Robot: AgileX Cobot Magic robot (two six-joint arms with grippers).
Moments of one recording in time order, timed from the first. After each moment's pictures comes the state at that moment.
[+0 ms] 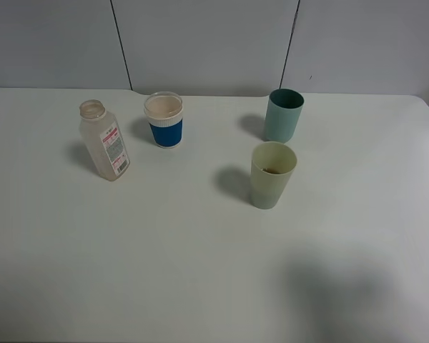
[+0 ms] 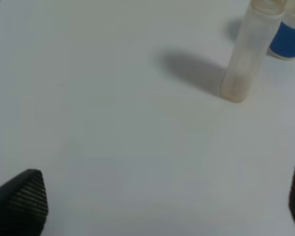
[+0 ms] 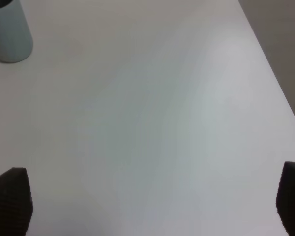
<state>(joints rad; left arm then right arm) -0.11 -0.01 -0.51 0.10 1.06 -0.14 -0.02 0.00 -0.50 -0.10 1.06 0.03</state>
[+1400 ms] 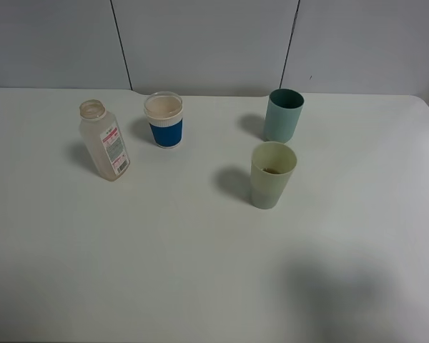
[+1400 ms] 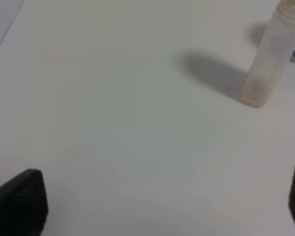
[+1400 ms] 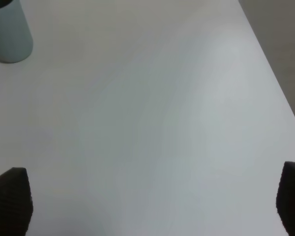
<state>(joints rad) -0.03 -0.01 -0.51 0.10 1.06 -0.14 -0.02 0.00 -0.50 -0.10 1.06 0.03</state>
